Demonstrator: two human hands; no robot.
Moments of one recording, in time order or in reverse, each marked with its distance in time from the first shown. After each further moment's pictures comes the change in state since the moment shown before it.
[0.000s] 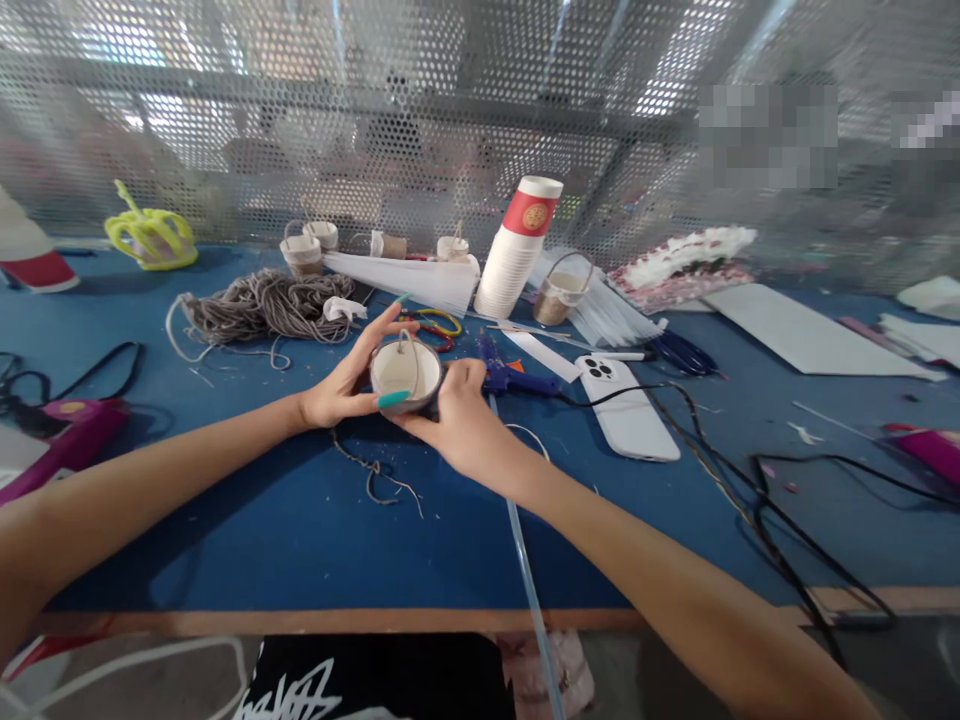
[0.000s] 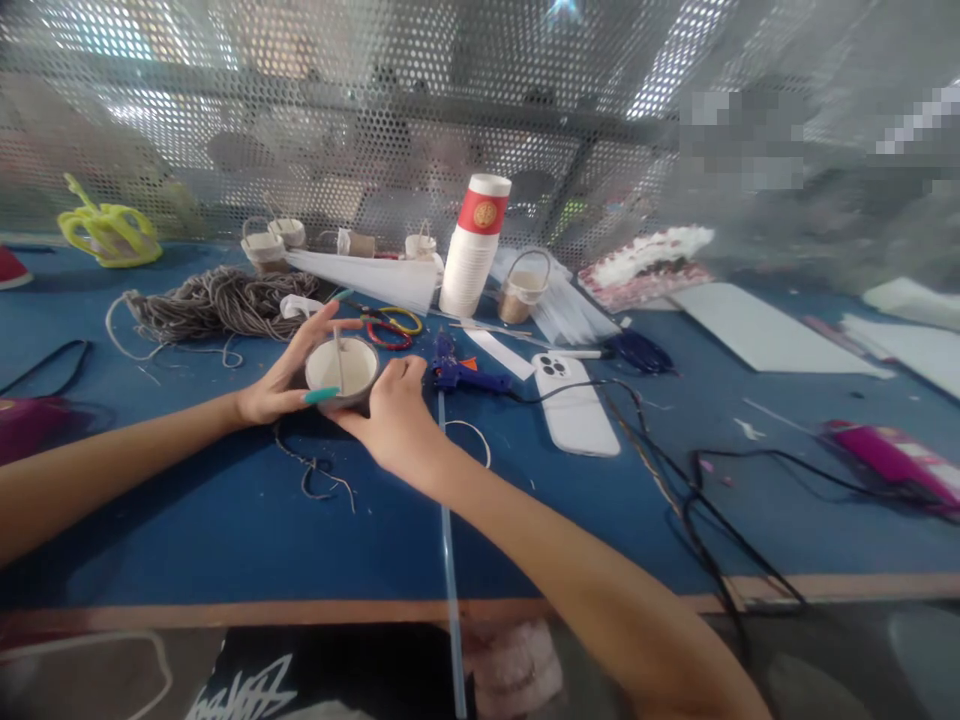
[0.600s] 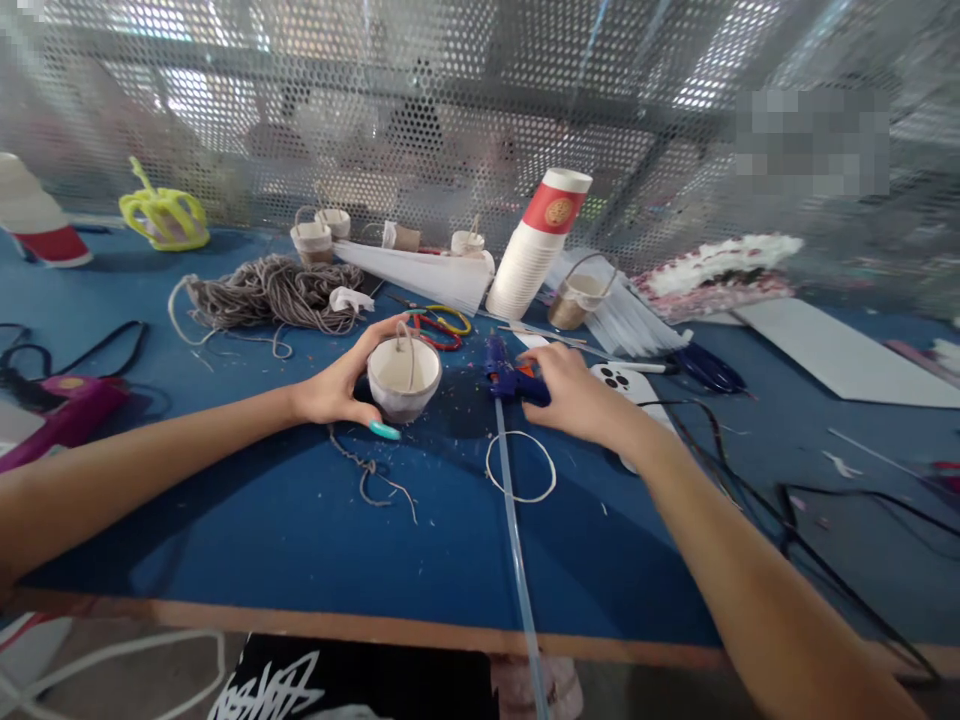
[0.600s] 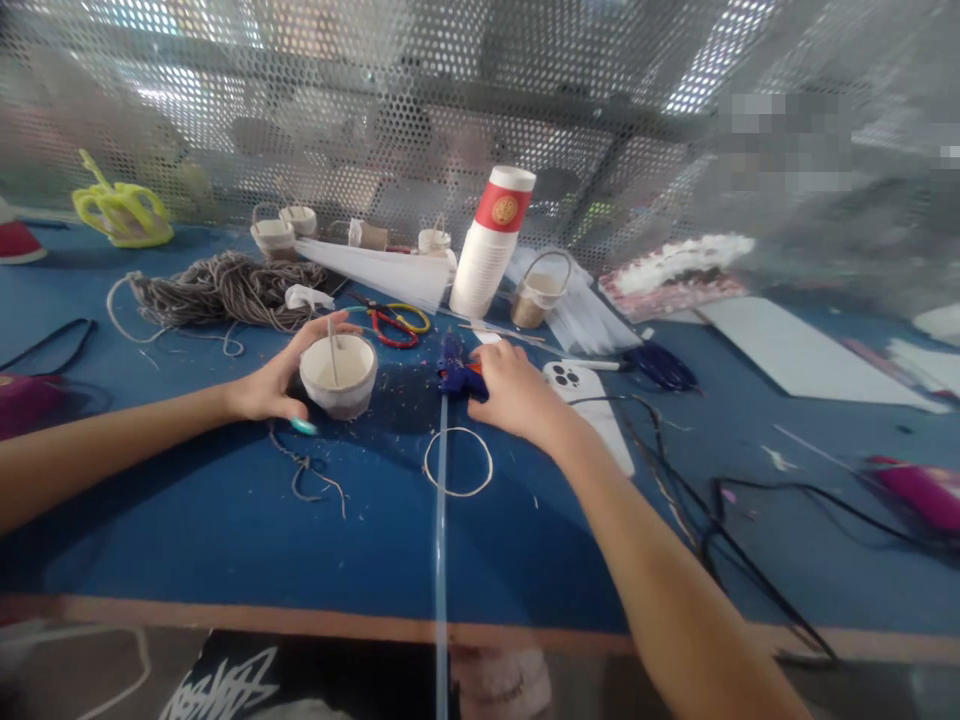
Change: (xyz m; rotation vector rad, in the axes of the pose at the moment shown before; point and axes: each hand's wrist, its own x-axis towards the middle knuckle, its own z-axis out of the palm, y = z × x) left_hand -0.007 0.012 0.000 0.097 0.010 -0.243; right_hand 0.024 0.105 -0.076 -0.401 -0.148 -0.092
